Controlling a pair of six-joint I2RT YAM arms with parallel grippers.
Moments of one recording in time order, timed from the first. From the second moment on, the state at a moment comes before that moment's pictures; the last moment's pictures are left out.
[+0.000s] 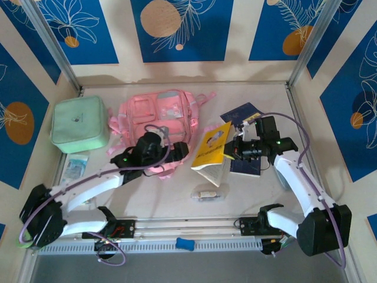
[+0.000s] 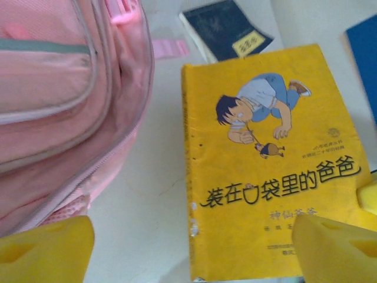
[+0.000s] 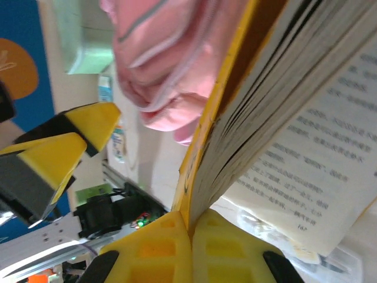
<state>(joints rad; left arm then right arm) -0.78 1.16 0.75 -0.12 0.08 -0.85 0.19 1.09 0.90 -0.77 -0.80 0.57</state>
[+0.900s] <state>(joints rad) -0.63 1.26 0.71 0.45 0.46 -1.13 0.29 1.17 1.09 -0.57 -1.02 0.62</state>
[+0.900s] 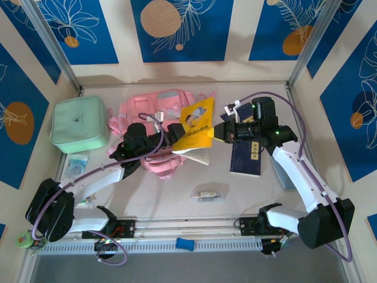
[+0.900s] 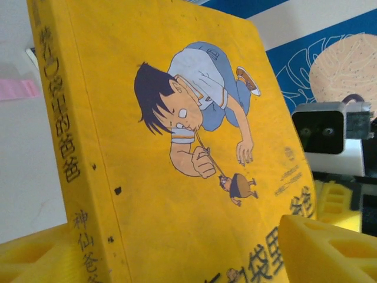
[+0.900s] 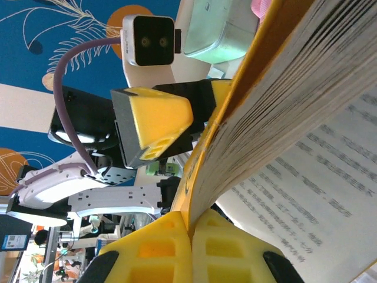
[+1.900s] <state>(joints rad) -0.68 1.22 0.73 0.42 0.41 -1.13 0.28 1.15 0.87 -0.46 -0.99 0.67</state>
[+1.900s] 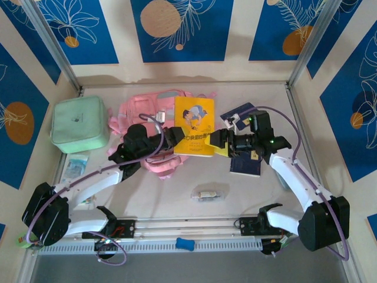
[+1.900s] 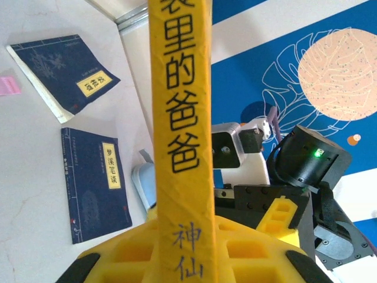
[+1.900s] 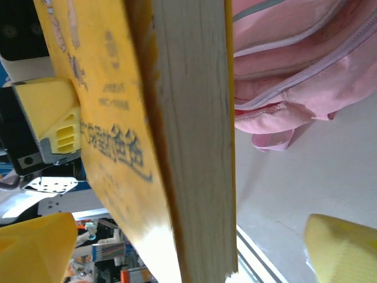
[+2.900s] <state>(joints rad) -0.69 1.18 0.73 0.26 0.28 -1.02 0.35 1.22 0.83 -0.12 -1.02 0.91</state>
